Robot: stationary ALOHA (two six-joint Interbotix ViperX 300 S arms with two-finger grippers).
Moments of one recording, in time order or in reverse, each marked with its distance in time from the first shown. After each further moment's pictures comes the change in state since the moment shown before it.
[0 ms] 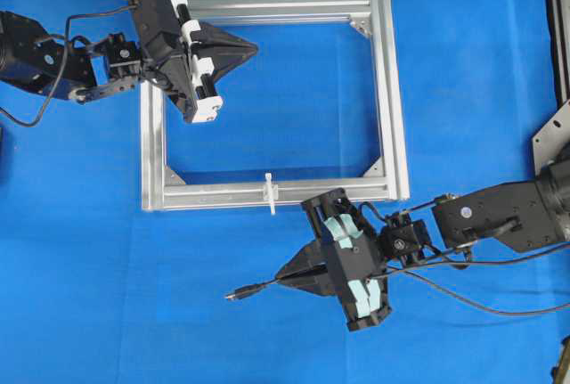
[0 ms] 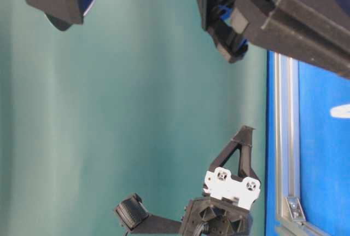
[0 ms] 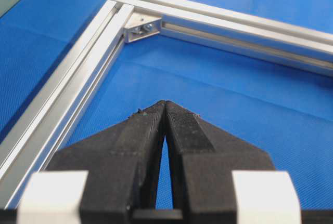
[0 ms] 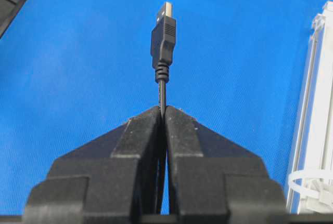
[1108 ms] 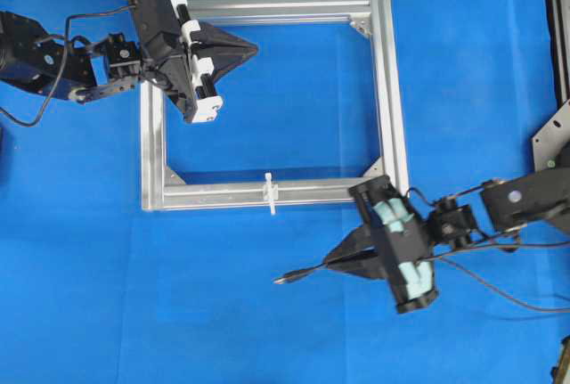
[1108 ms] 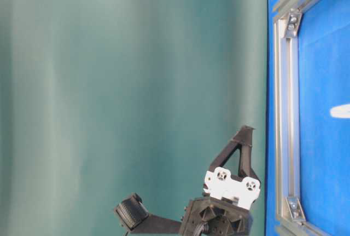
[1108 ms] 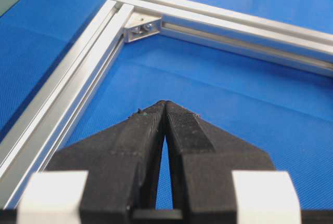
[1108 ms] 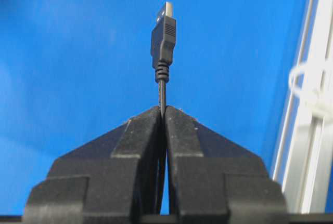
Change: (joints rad) left arm 0.000 0.000 0.002 0.000 0.000 -0.005; right arm 0.005 -0.153 0.212 0.000 0.002 0.006
